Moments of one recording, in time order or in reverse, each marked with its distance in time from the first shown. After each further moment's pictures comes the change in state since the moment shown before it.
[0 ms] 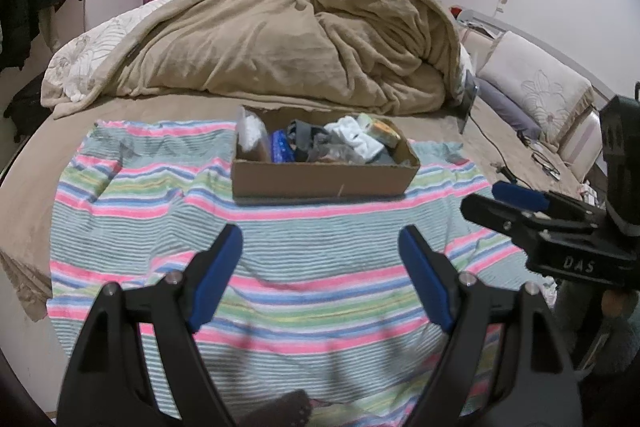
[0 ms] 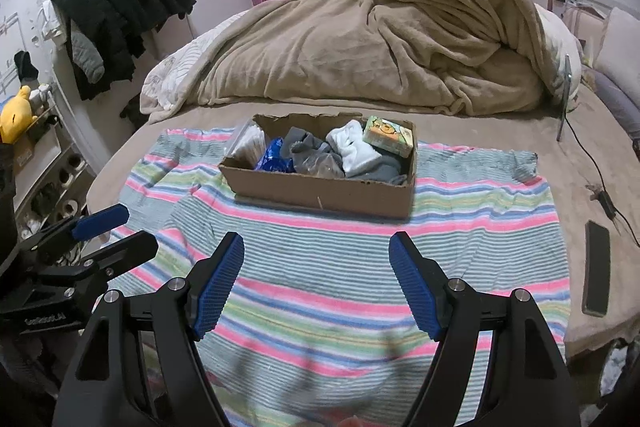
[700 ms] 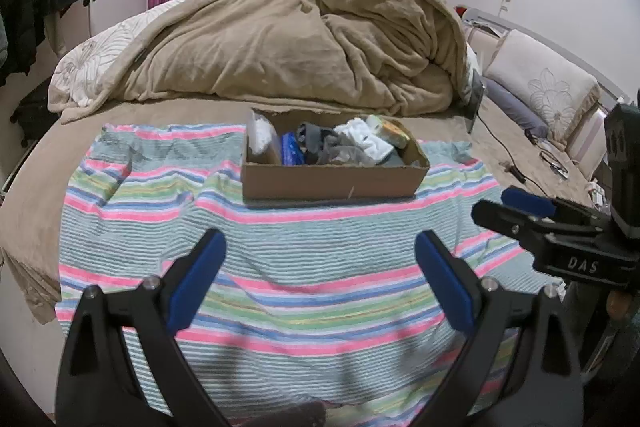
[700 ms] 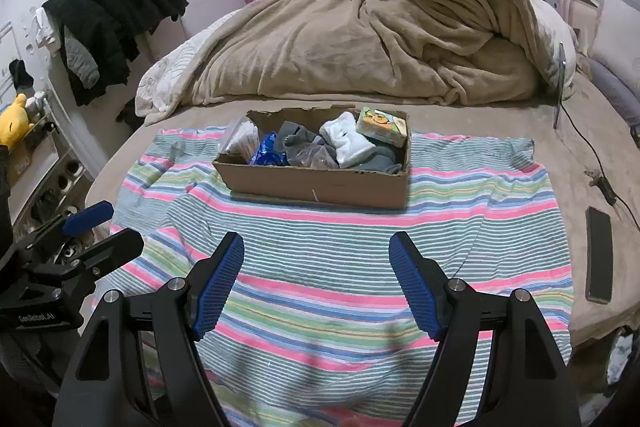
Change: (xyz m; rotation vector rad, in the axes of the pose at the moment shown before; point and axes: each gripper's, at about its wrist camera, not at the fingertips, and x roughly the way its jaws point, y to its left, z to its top) left arm 0.001 0.005 0.002 0.005 -0.005 0.031; right arm 0.003 -0.008 -0.005 0.033 0.008 -0.004
